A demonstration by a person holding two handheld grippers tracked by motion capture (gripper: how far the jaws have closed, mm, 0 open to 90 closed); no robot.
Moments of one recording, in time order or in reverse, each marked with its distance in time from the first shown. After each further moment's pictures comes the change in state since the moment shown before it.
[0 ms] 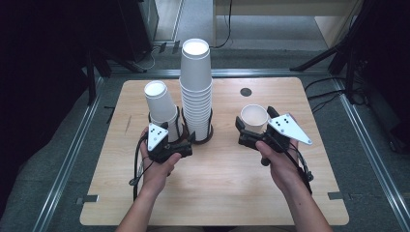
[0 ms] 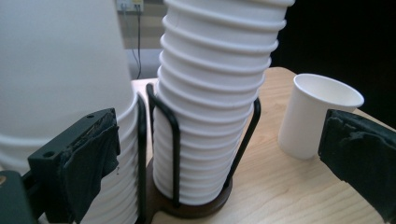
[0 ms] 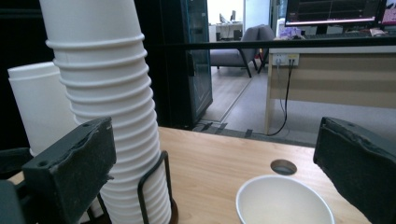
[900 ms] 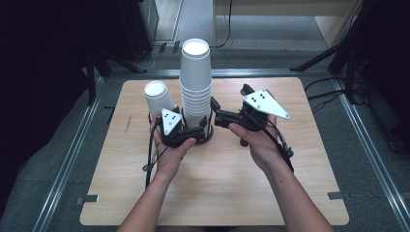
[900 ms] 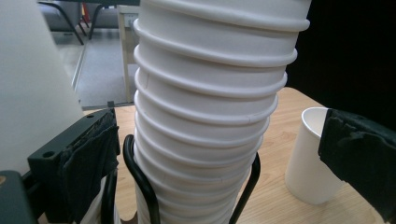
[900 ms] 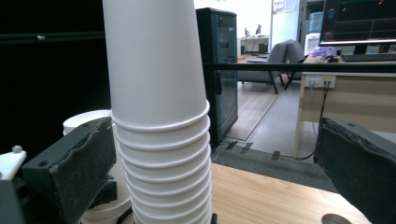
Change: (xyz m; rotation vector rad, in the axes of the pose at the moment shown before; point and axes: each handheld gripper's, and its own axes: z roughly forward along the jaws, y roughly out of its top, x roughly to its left) left arm -0.016 0.023 0.040 -0.046 0.040 0.007; right arm 0.043 0.048 0.043 -0.046 0.120 -0.007
